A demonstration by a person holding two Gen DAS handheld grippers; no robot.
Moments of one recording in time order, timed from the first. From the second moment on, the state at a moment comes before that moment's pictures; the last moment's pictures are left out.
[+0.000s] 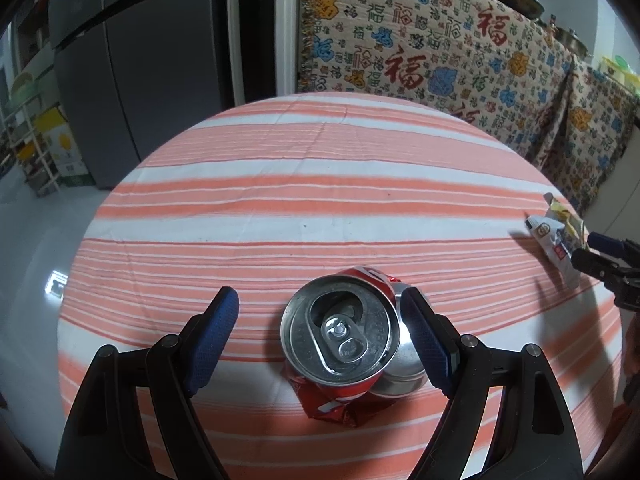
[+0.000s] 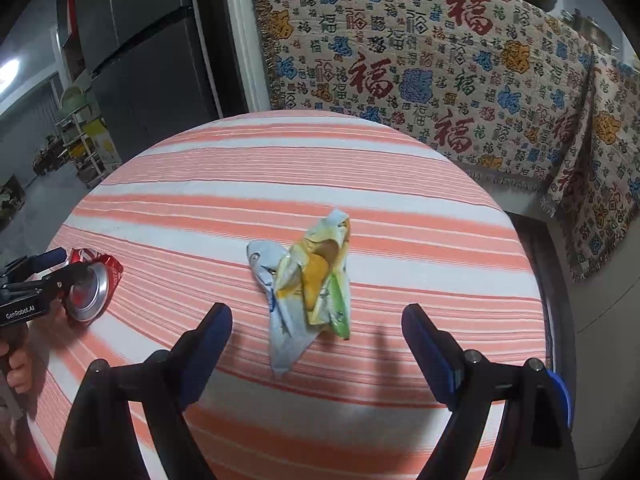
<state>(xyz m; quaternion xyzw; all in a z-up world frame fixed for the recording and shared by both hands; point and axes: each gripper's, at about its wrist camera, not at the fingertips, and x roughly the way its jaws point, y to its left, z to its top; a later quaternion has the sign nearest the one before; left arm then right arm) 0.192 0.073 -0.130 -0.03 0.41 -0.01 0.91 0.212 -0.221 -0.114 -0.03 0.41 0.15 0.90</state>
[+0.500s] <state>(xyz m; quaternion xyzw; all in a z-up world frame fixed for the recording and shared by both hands) 0.193 0.080 -0.127 -0.04 0.42 -0.02 0.91 0.224 -0.215 -0.118 -0.04 0.42 0.15 0.89</state>
